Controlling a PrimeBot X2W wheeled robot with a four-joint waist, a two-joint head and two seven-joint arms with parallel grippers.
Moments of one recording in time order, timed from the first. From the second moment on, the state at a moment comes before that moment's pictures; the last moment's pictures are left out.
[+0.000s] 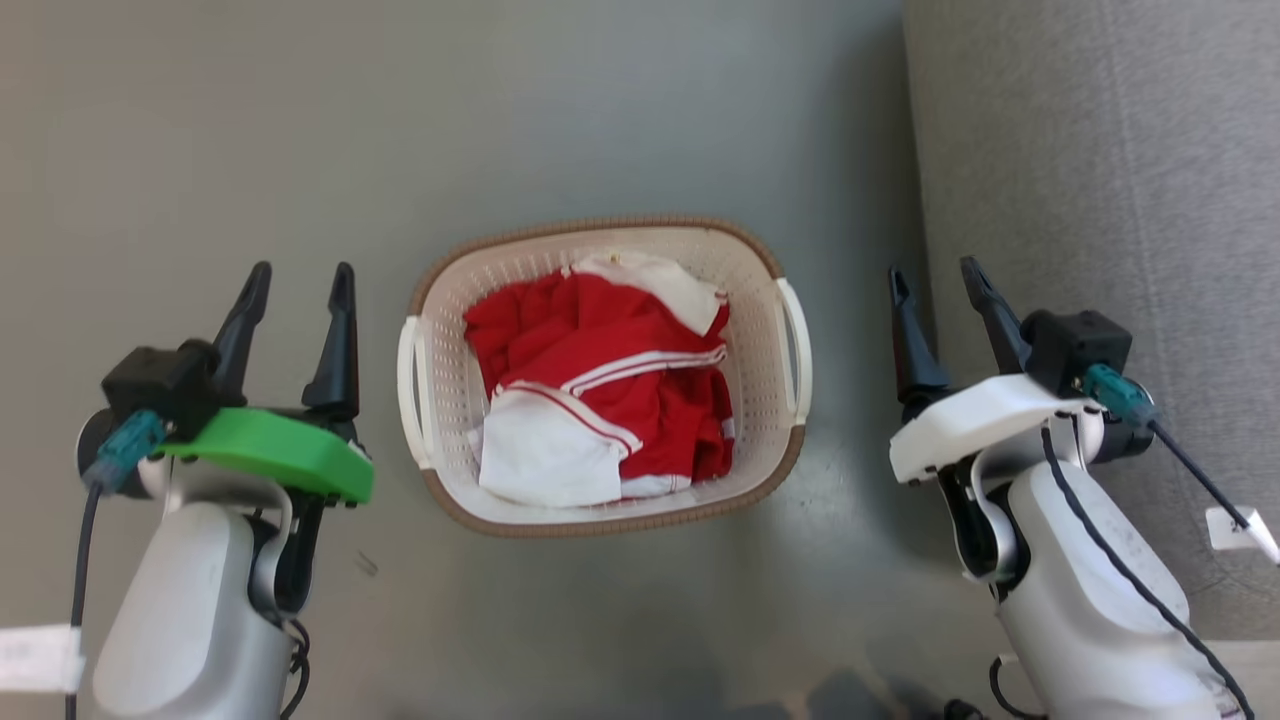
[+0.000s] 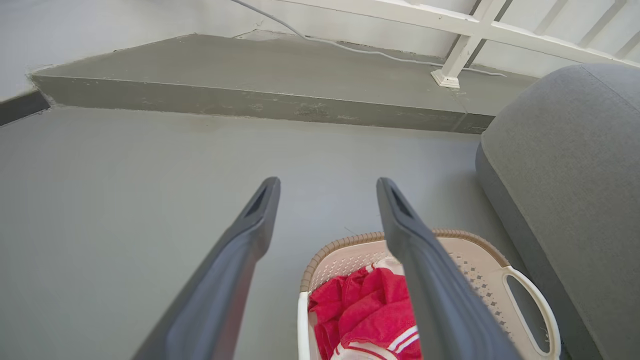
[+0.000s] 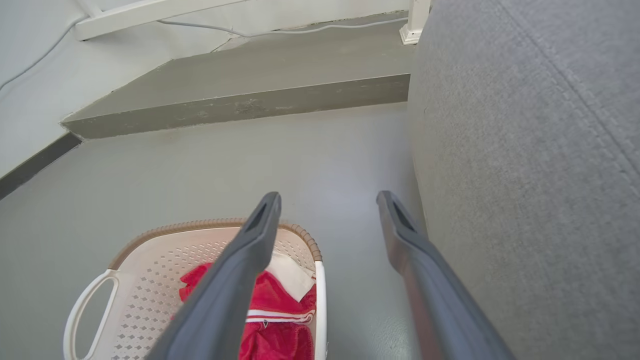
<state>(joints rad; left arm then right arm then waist) -0.36 0.12 -0.17 0.32 -0.39 -0.12 -0.25 -0.33 -0.07 0.29 0.38 0.31 -0.08 -0.25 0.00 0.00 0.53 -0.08</state>
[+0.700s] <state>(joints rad) -0.64 0.16 -0.31 0.59 -0.52 -0.12 -0.16 -0.59 -0.06 0.35 0.68 0.33 -0.03 -0.24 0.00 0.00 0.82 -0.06</state>
